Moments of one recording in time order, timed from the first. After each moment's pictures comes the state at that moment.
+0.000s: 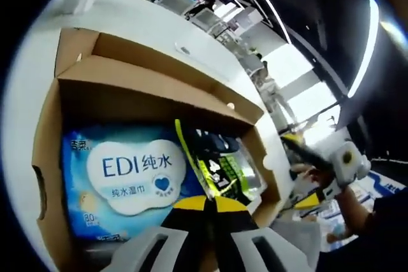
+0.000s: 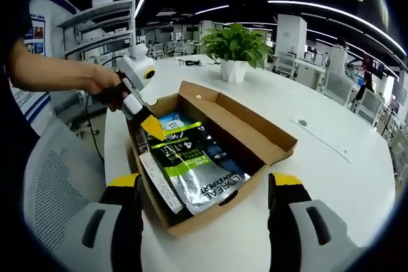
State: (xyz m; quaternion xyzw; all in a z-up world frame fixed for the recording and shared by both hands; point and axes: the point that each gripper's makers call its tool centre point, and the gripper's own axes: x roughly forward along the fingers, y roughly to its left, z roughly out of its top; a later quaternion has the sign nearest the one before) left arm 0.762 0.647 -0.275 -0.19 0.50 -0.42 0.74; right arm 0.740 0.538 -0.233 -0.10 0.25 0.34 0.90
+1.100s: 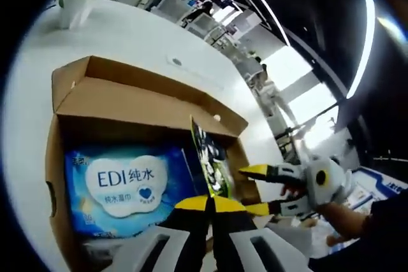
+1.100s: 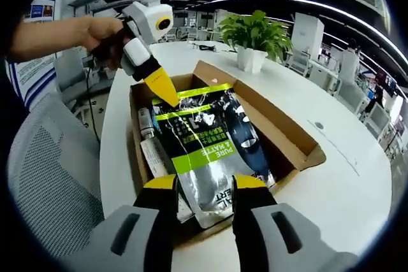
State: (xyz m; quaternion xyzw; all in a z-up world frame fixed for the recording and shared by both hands) left arm 0.767 0.641 -0.240 -0.19 0.48 -0.41 0.75; right arm 0.739 0.571 -0.273 -0.18 0.28 0.38 0.86
